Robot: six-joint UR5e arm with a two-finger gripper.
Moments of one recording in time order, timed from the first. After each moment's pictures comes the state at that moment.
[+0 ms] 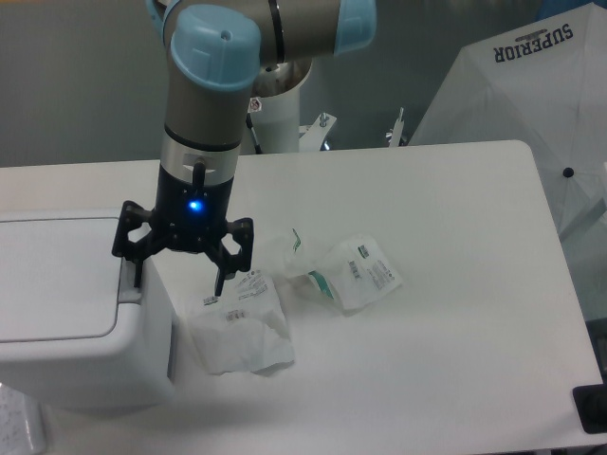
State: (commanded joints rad) arm 2.24 -1.79 -1.48 -1.05 1.23 0.14
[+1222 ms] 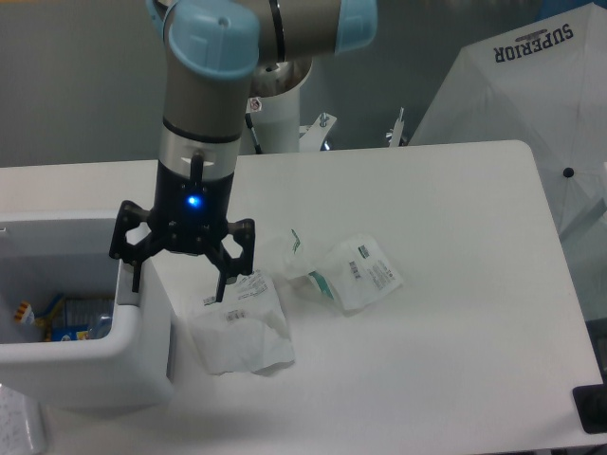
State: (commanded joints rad) arm 2.27 -1.78 -1.44 -0.94 1.23 0.14
